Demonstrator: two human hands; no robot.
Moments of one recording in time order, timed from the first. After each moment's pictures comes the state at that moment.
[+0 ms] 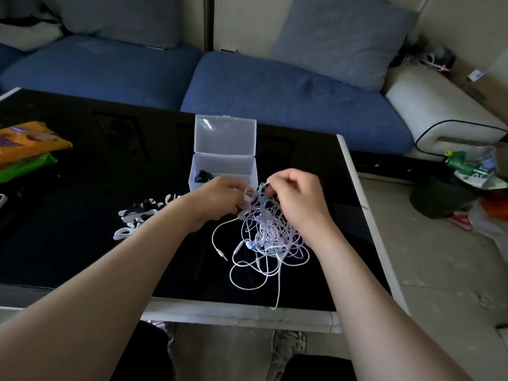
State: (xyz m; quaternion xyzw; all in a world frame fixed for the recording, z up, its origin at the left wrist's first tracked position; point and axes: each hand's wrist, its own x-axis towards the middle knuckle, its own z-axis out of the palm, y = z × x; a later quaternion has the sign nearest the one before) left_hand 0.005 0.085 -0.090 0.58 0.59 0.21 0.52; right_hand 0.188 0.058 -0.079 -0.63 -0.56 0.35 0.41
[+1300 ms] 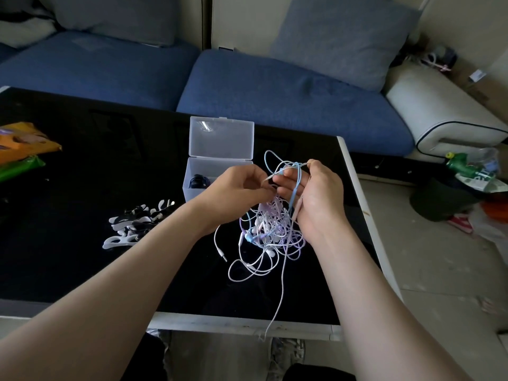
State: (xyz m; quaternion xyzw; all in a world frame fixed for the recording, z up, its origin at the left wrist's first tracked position) left_hand 0.031 0.094 -0.082 0.61 0.47 0.34 0.53; right_hand 0.183 0.079 -0.054 -0.52 -0.22 0.52 0.64
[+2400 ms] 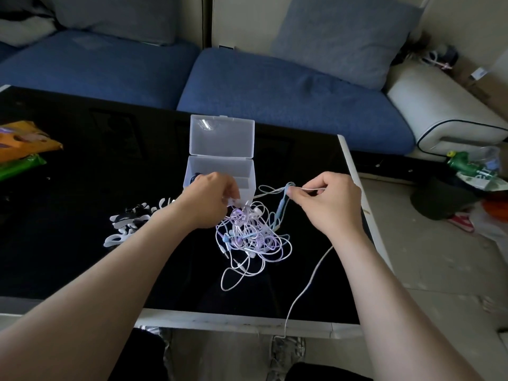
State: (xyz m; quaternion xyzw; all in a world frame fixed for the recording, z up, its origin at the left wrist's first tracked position) left_hand -0.007 0.103 -0.097 0.75 0.60 0.13 0.25; right_hand 0.230 0.066 -0.076 -0.73 -0.56 0.16 0.35
